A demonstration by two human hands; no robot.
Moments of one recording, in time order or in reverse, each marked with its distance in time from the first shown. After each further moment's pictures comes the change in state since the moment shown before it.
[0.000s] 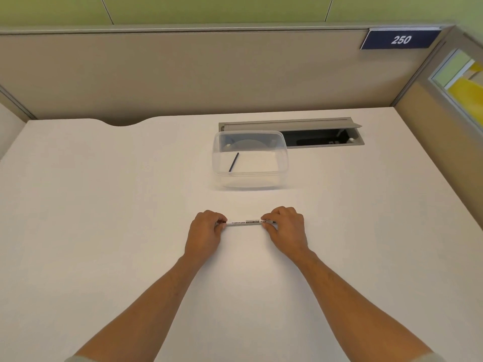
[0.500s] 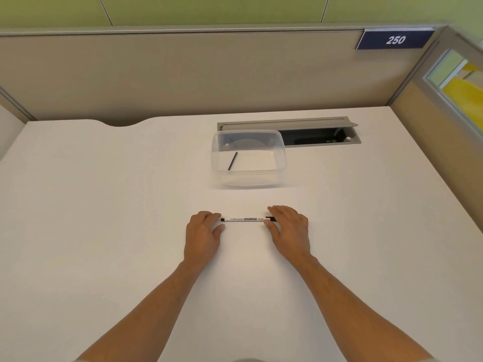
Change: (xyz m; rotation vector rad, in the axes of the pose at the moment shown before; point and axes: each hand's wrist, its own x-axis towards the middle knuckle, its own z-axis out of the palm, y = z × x) left_hand -0.019 0.000 0.002 0.104 0.094 -0.001; right_hand -0.019 0.004 0.000 -0.048 0.086 0.015
